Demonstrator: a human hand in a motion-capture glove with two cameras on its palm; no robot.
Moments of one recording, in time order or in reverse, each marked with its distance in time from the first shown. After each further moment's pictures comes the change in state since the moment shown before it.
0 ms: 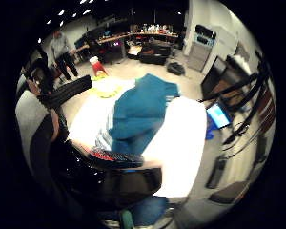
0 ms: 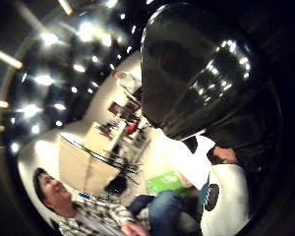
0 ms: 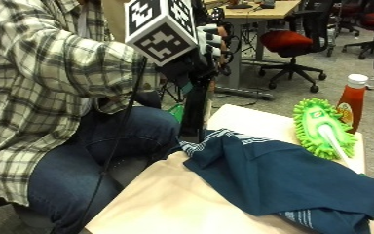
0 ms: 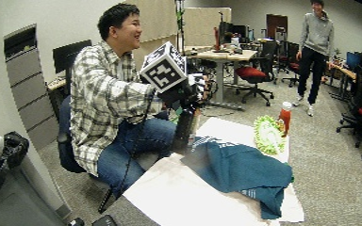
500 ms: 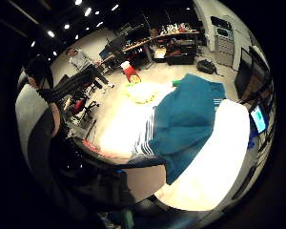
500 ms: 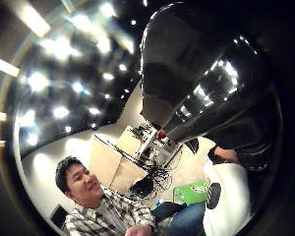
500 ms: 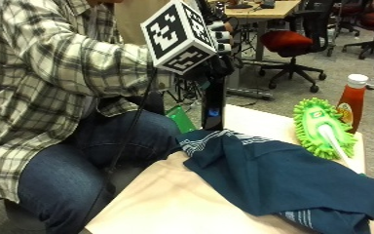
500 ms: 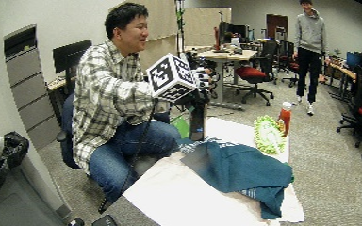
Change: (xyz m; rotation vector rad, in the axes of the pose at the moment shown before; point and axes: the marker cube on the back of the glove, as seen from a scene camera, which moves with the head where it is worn) arm -0.024 -0.015 0.030 0.067 -0.397 -0.017
